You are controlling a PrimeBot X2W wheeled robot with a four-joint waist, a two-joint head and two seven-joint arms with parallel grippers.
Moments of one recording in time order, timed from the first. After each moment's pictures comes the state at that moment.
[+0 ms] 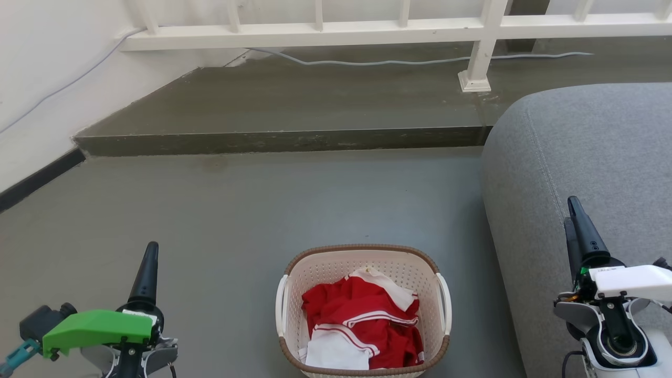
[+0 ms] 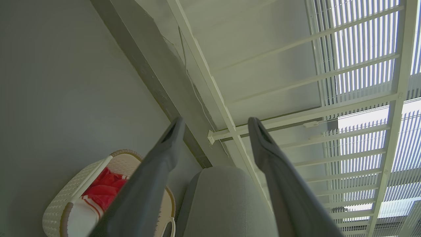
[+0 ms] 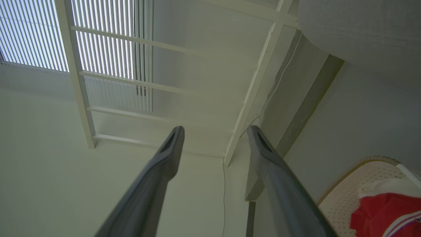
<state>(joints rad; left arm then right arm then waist) -0.06 0.04 0.00 0.27 -1.35 -0.12 0.00 -0.03 -0.08 -0.03 0.21 1.41 0.11 0.00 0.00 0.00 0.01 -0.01</state>
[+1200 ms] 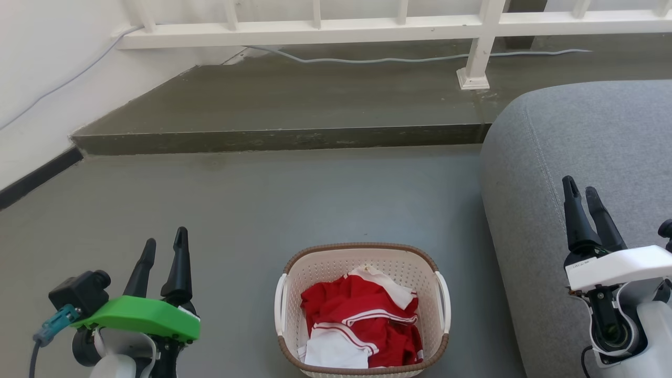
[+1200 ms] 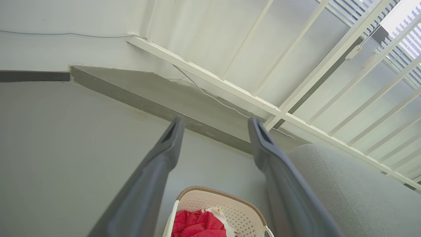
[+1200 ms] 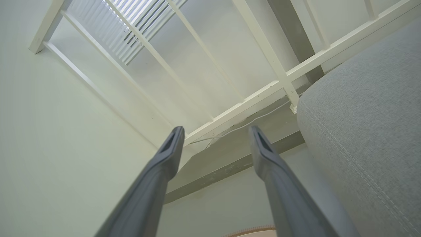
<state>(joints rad) -0.07 0.05 -0.10 0.21 -0.71 -0.10 -0.13 -0.06 -0.16 0.04 0.16 0.81 0.10 -0.13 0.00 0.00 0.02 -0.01</state>
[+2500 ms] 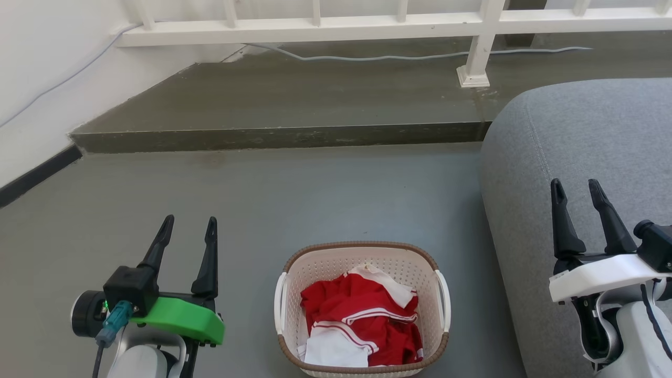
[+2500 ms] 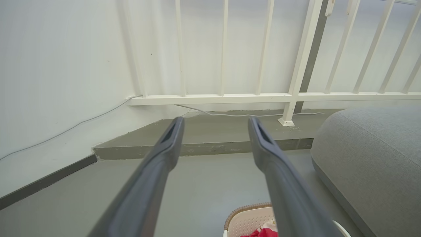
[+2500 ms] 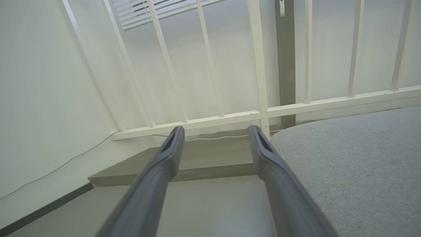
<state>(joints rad) -0.09 0.05 -0.16 0.18 -0.23 -0.09 -0.25 -0.06 -0.13 0.01 0.18 0.31 0.10 -0.25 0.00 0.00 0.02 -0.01</state>
